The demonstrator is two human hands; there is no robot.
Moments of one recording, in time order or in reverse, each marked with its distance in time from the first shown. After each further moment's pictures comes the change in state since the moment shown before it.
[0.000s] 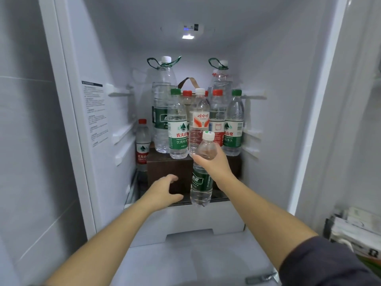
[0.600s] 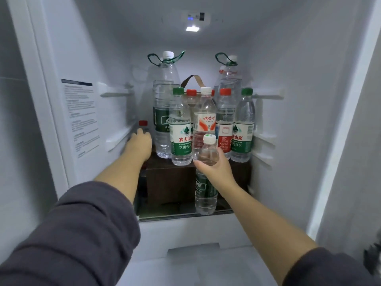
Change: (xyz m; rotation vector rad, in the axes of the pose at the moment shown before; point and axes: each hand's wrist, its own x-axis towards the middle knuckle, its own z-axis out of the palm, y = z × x) left_hand 0.129 -0.019 -0.106 0.681 0.340 -0.172; right_hand 0.028 0.021 0.007 -0.013 -0.025 -0.031
